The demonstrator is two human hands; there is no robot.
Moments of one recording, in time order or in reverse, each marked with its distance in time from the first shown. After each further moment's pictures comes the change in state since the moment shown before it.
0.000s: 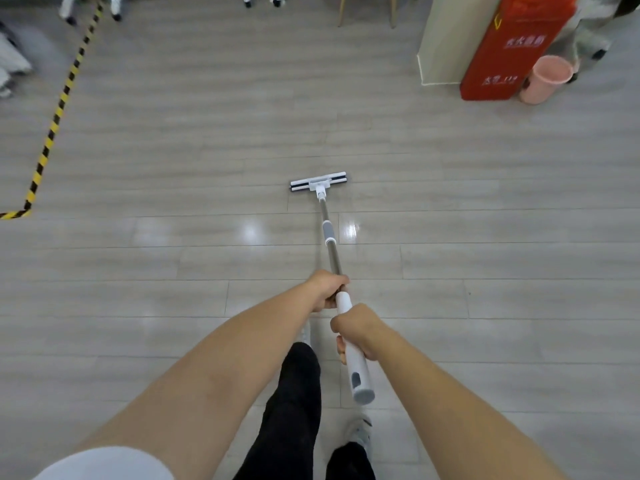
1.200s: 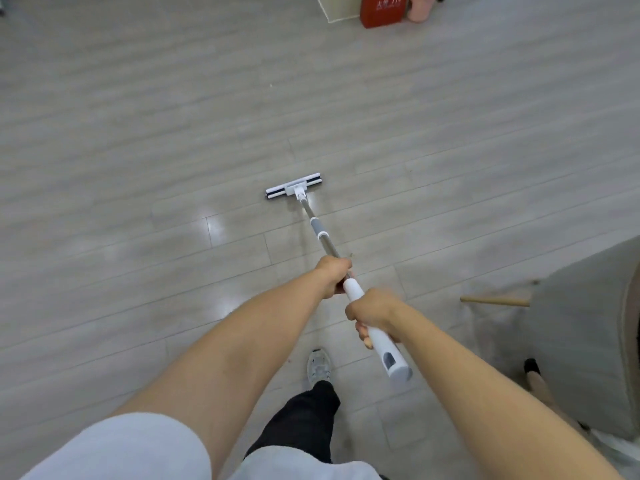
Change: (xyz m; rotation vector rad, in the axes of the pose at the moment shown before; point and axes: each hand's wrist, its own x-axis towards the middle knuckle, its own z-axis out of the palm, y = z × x) left_hand -0.240 -0.446 0.024 0.128 -0.136 0.043; right_hand -0.246 0.416 0.235 0.120 0.136 0.054
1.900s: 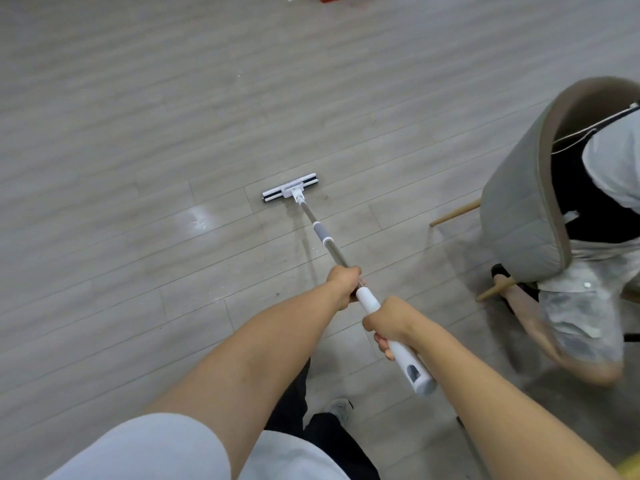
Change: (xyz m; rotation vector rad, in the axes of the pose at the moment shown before) left_hand -0.168 -0.344 0.107 0.008 -0.027 0.005; right_hand -0.138 0.366 0.100 0.030 0.076 0.049
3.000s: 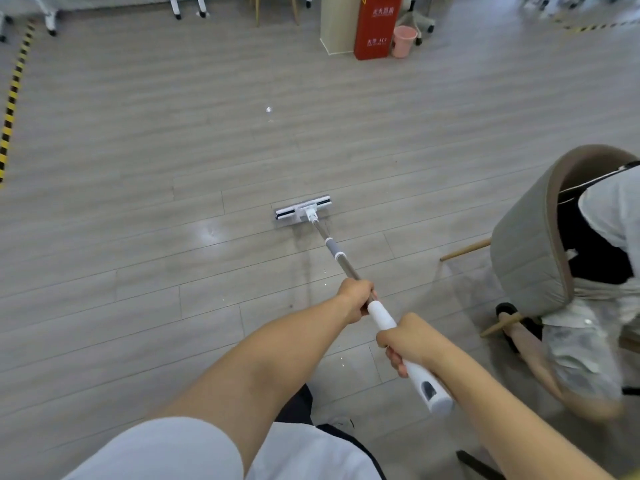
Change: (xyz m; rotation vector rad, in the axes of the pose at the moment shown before) left_hand -0.086 -0.031 -0.067 -0.146 -0.055 0.091; right_hand -0.111 0.010 0.071 -0.043 0.068 -0.166
